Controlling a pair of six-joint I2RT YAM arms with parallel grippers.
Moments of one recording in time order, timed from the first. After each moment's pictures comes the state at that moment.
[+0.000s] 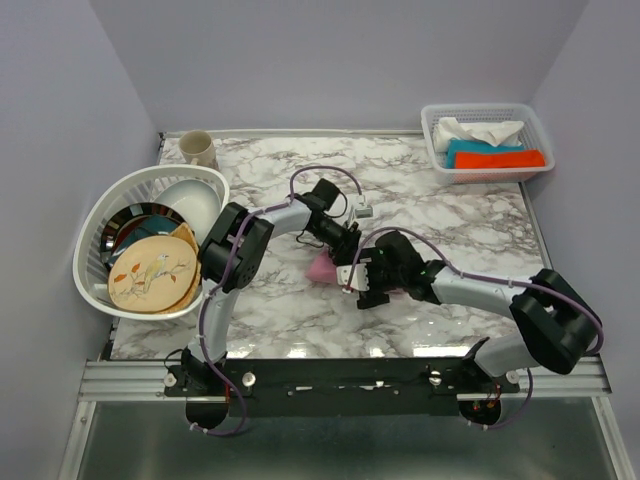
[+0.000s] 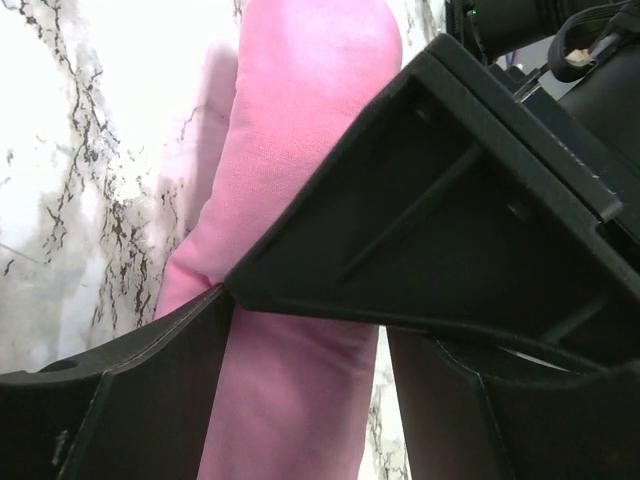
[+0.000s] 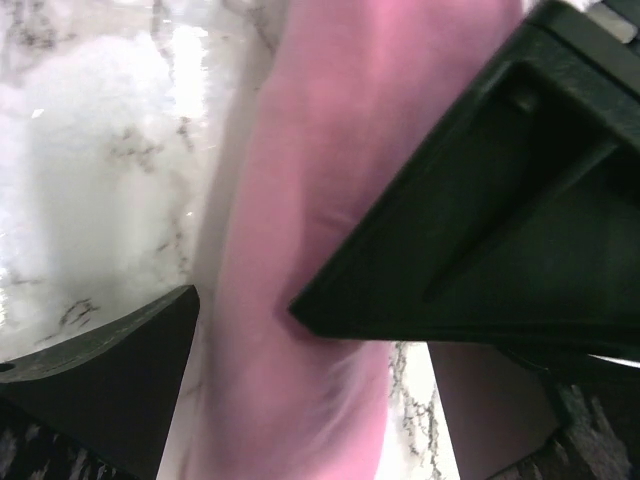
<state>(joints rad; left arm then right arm) -0.59 2.17 1.47 -0.49 1.15 0.30 0.75 1.42 0.62 -0.02 -0.27 -1.03</state>
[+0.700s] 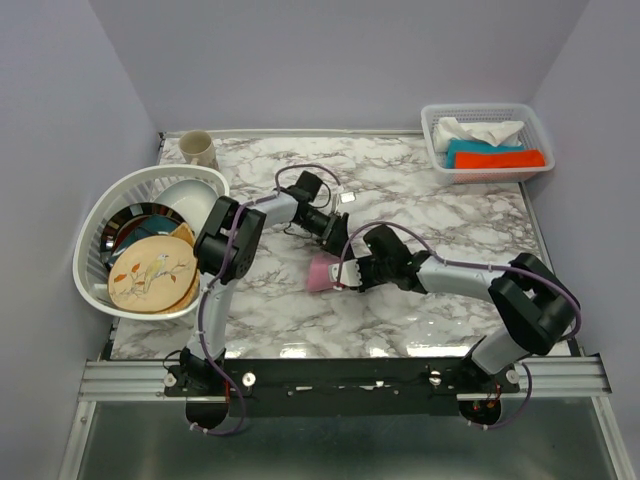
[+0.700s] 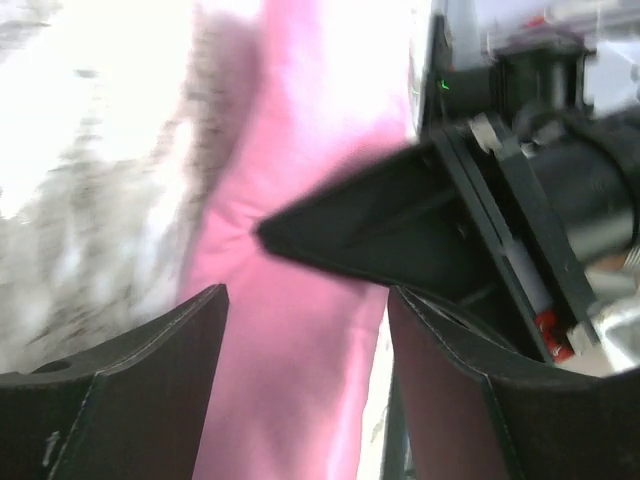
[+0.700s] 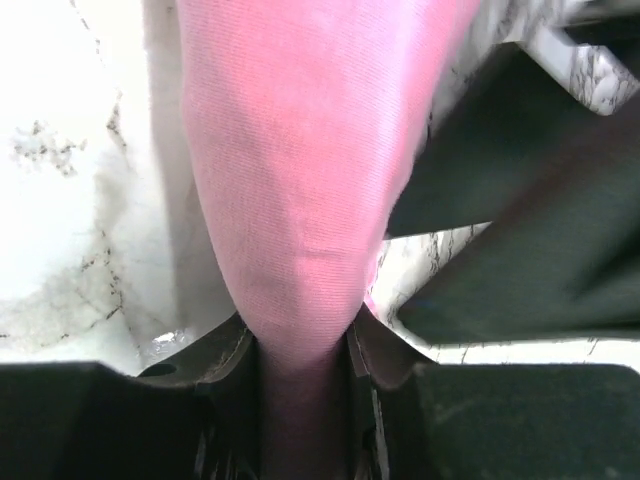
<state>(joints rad) -0.49 2.22 1.48 -0.47 1.24 0.07 0.75 1.57 0.72 -0.04 -0.20 -1.10</state>
